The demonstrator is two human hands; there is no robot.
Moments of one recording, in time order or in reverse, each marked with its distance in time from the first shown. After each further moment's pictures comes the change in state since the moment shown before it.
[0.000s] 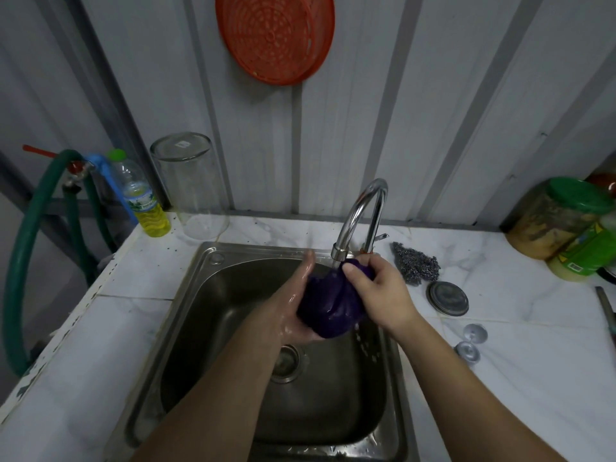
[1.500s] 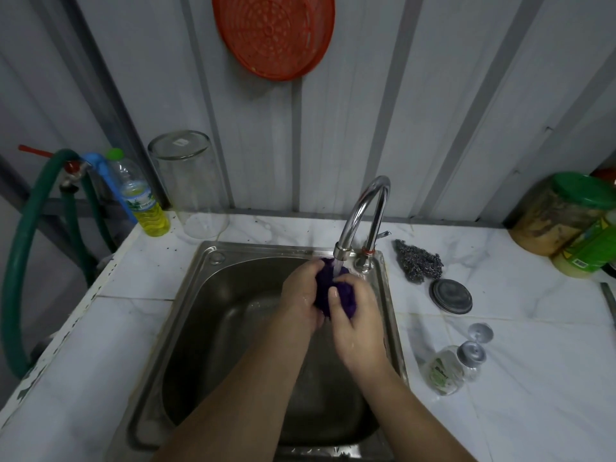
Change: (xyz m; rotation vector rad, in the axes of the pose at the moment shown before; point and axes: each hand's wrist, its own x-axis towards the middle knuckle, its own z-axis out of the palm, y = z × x) left_hand 0.013 -0.002 0.033 -0.216 0.522 0.372; right_hand -0.043 0.020 0.053 -0.121 0.196 -0.224
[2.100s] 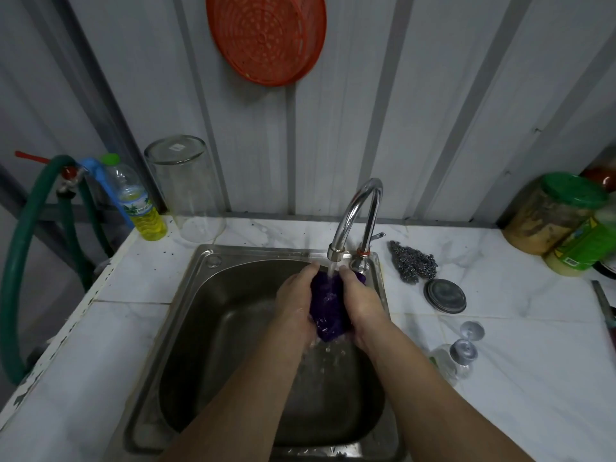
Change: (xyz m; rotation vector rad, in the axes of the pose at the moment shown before) left_hand 0.002 -0.012 -0.010 0.102 0.028 0.026; right_hand 0.047 -0.012 -0.006 0.370 -0.110 0.988
